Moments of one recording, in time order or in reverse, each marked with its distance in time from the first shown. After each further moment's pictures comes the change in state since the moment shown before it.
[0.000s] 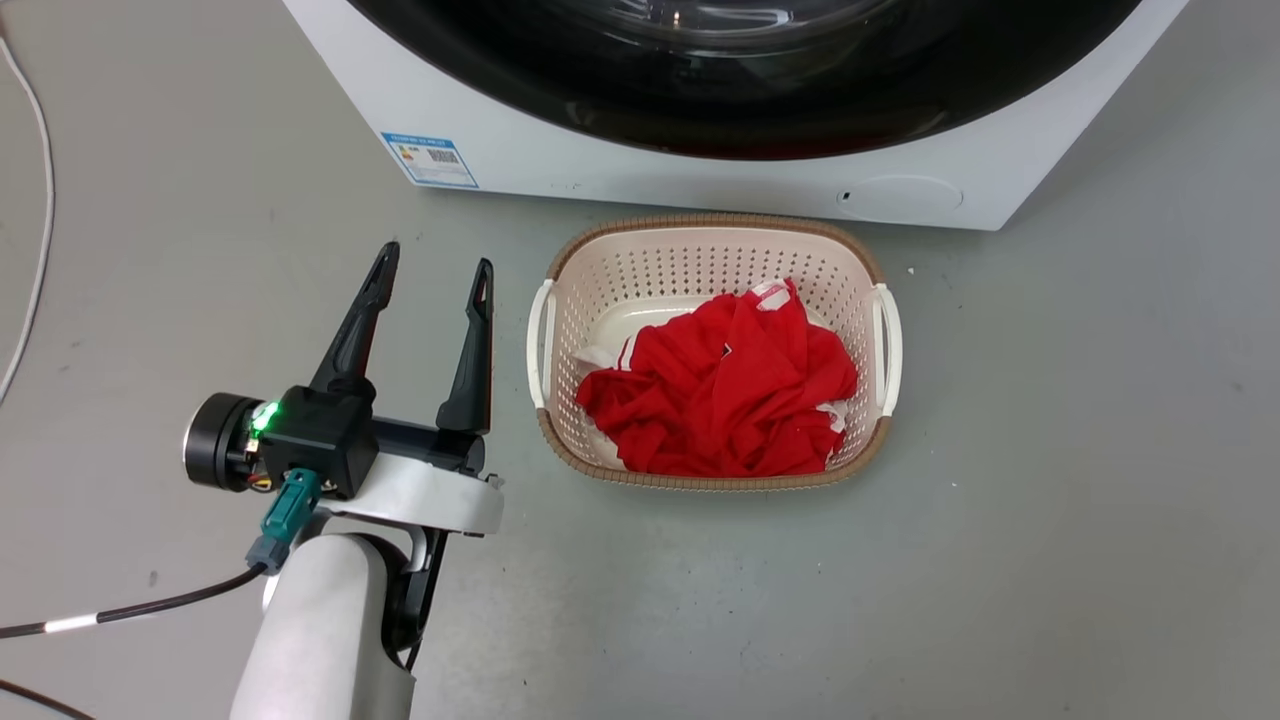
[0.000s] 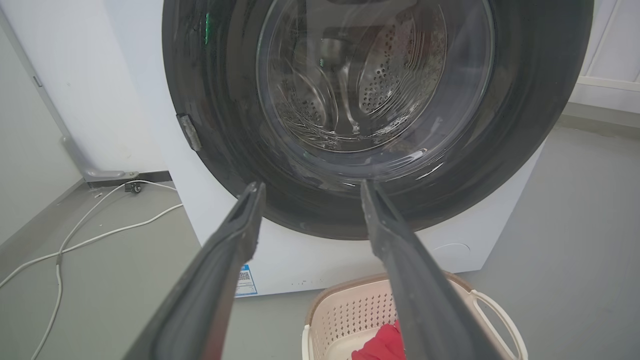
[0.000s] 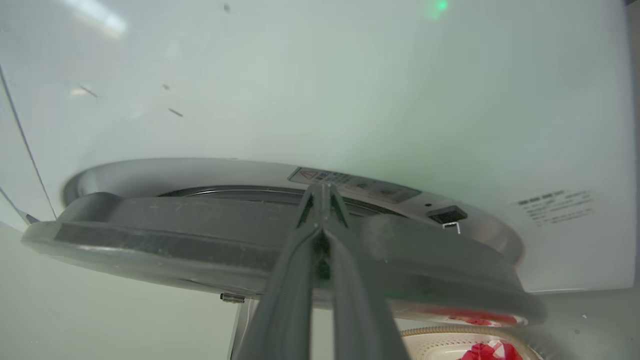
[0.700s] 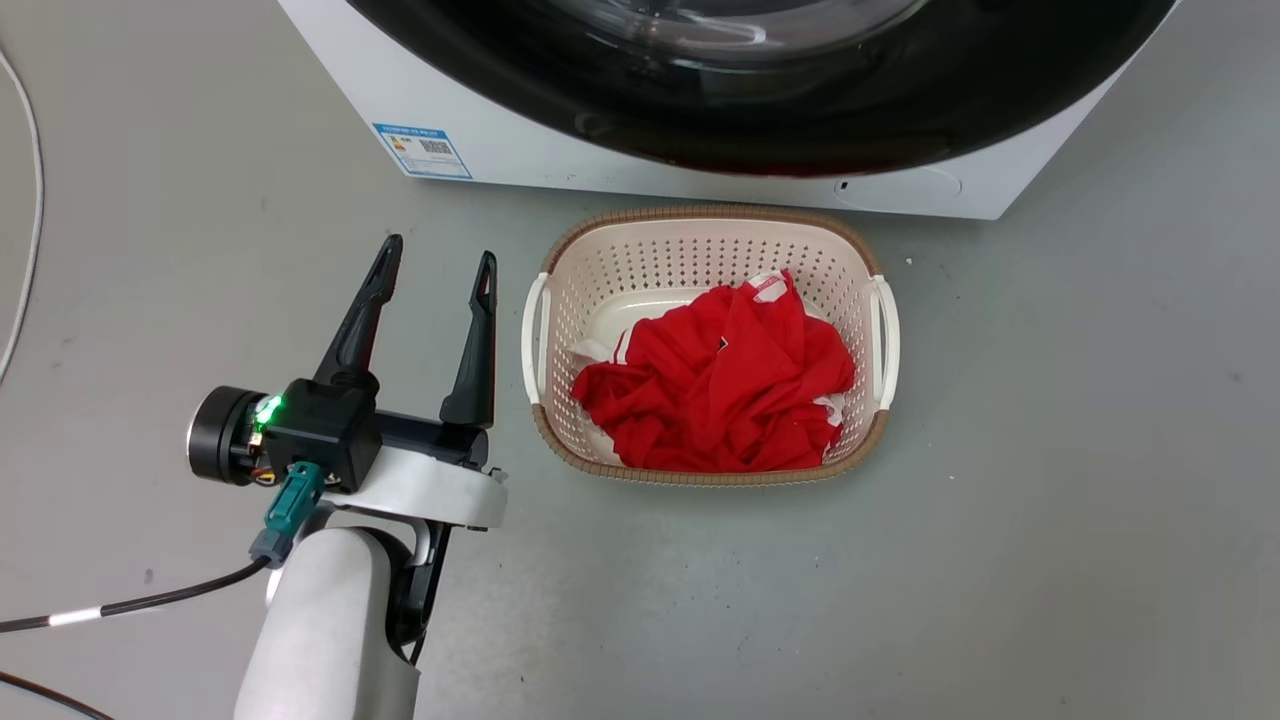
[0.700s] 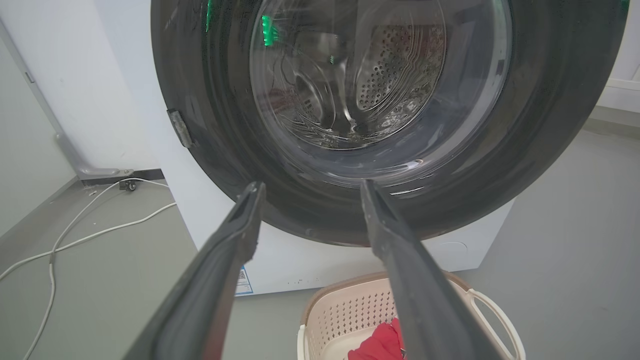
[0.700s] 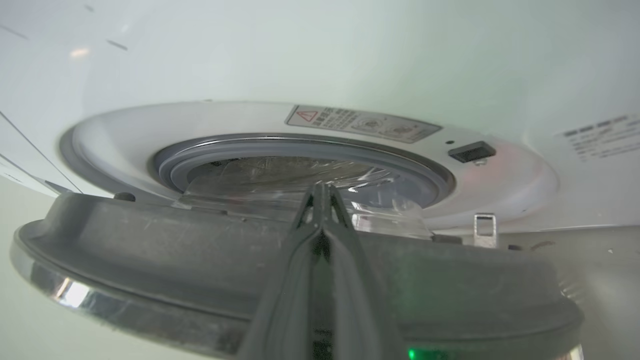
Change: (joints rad) left arm -0.014 -0.015 0.009 0.007 0.010 -0.009 0.000; right arm -0.022 -0.001 -0.056 0.007 0.035 0.000 0.251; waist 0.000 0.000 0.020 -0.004
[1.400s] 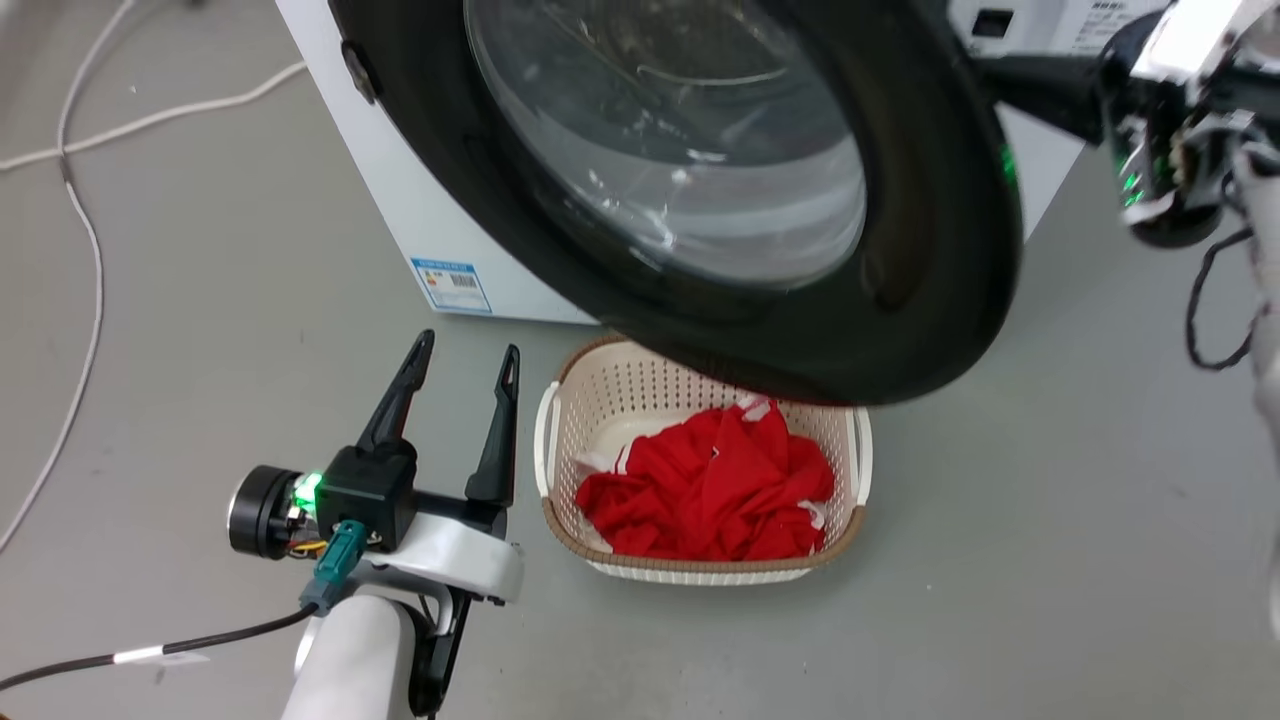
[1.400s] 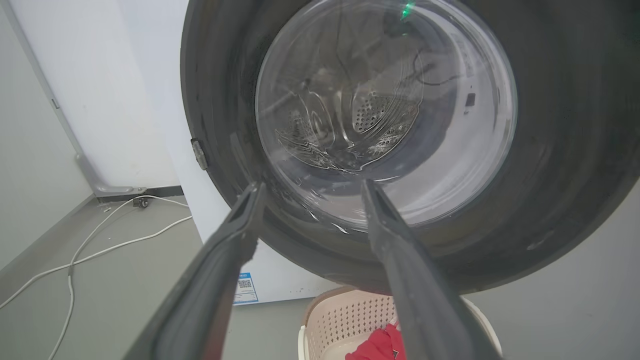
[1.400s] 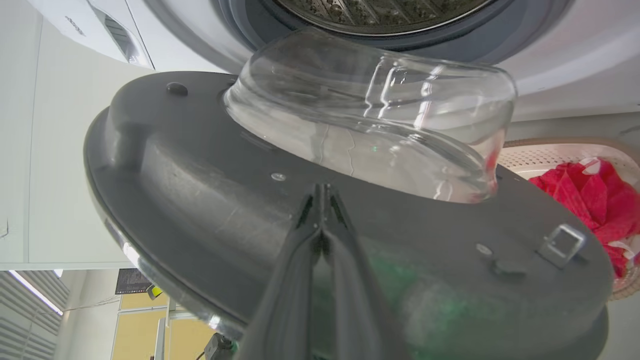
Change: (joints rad) left arm 0.089 -0.006 -0.026 0.060 0.017 0.018 0.000; right arm 0.323 0.042 -0.040 -0.166 0.146 0.000 0.363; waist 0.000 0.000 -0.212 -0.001
